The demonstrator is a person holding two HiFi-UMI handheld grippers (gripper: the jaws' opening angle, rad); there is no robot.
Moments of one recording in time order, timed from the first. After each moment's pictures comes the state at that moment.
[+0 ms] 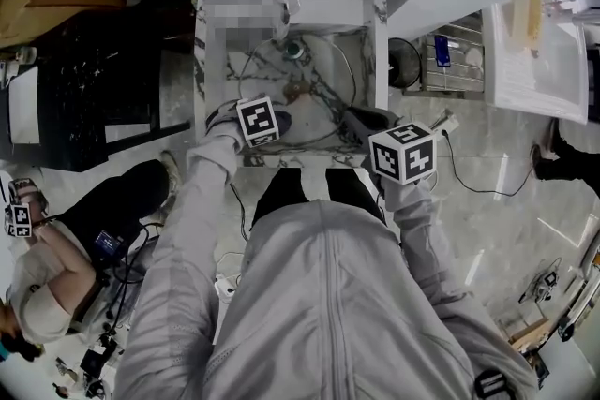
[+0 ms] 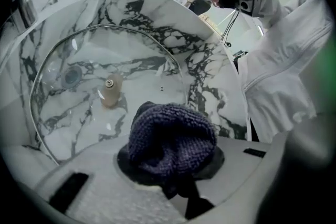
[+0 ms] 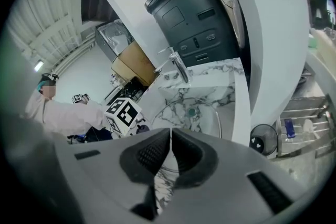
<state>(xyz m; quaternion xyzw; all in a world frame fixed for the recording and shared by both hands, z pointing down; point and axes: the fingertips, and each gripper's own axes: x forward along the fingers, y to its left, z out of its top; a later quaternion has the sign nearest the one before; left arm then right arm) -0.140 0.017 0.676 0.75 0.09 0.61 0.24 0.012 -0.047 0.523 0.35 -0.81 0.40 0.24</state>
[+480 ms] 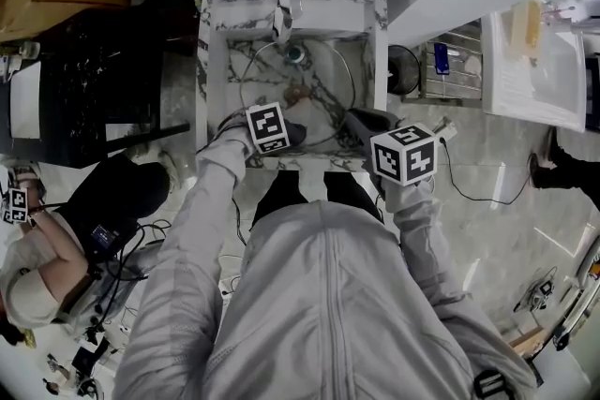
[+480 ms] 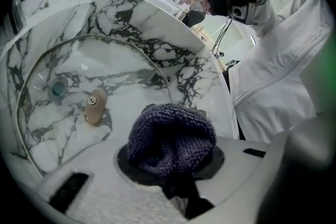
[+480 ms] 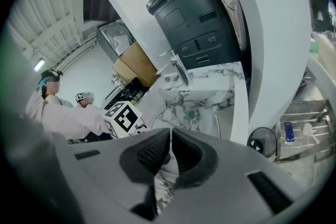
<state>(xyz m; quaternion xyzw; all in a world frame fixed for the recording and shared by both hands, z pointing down) -0.099 0.033 0.661 0.78 0.11 0.56 0.27 0.018 -0.055 0.516 0.34 -0.82 0.39 0.24</state>
